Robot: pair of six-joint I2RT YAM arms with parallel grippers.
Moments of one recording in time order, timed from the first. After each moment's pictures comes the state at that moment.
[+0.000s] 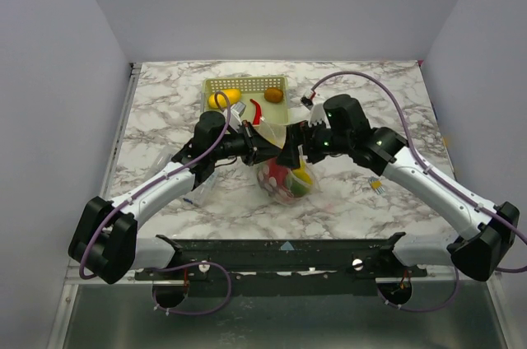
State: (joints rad) left arm -0.53 1.28 0.76 0.23 0.66 -1.29; right arm 0.71 1.26 1.20 -0.58 -0.30 0.39
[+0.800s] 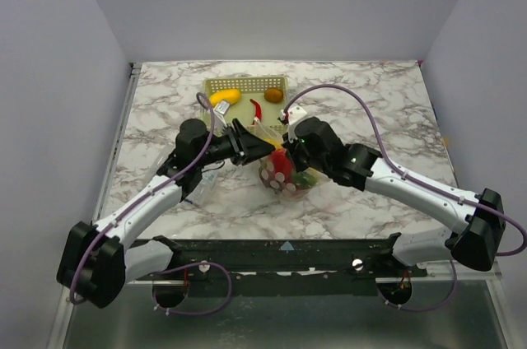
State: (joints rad) left arm -0.49 1.17 0.68 0.34 0.66 -1.25; right arm 0.94 1.32 1.13 -0.44 0.25 0.17
